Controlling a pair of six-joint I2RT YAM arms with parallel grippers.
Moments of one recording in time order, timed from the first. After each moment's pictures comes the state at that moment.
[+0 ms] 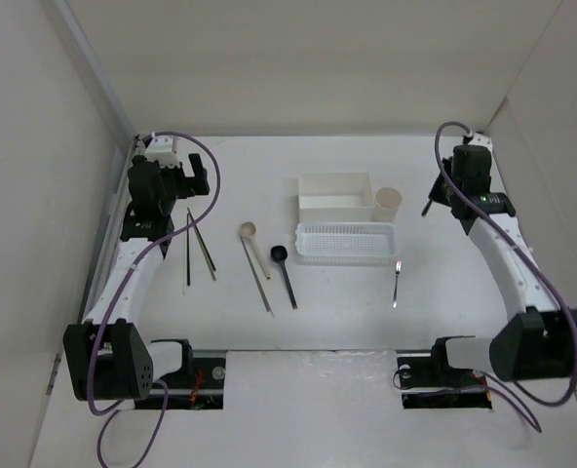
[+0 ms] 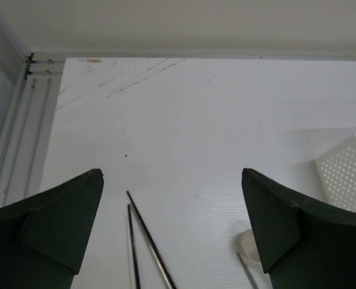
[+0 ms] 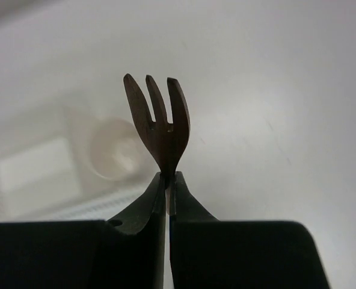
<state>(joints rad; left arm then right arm) 0.00 1.20 0.90 0.09 0.08 -0.04 0.03 1.34 1.17 -0.59 0.22 0.33</state>
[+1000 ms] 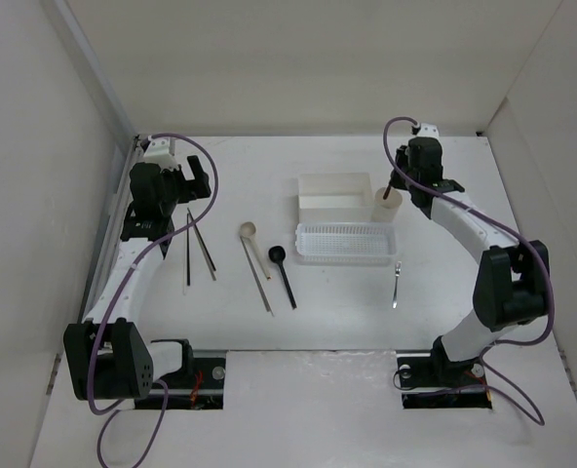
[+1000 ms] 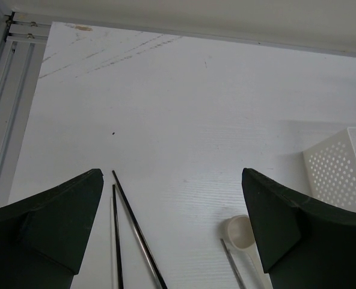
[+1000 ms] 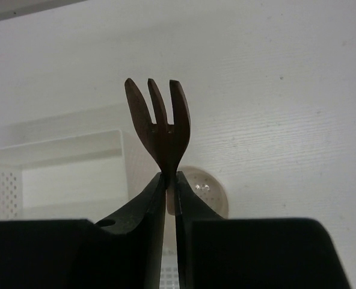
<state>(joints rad) 0.00 1.20 0.89 0.02 0.08 -0.17 0.19 1.60 1.19 -0.09 0.17 0.30</state>
